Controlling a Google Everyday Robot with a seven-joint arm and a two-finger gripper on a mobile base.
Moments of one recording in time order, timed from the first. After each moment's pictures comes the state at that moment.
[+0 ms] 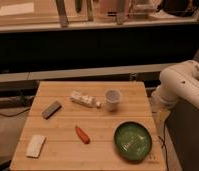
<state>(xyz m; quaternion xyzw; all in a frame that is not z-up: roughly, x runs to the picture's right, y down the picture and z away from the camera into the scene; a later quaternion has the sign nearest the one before) 0.285 0.105 0.684 -0.28 0.02 0.02 0.96</state>
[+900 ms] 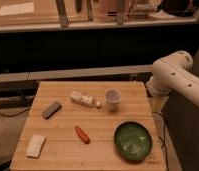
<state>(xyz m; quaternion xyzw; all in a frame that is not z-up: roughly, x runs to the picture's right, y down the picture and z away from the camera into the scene) 0.261 0.046 0.708 -0.23 0.02 -0.05 0.97</state>
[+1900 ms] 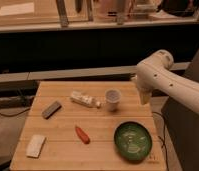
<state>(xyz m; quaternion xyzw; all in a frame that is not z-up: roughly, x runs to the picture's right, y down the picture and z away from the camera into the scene) 0.211 0.022 0.733 -0.18 0.00 -0.16 0.97</state>
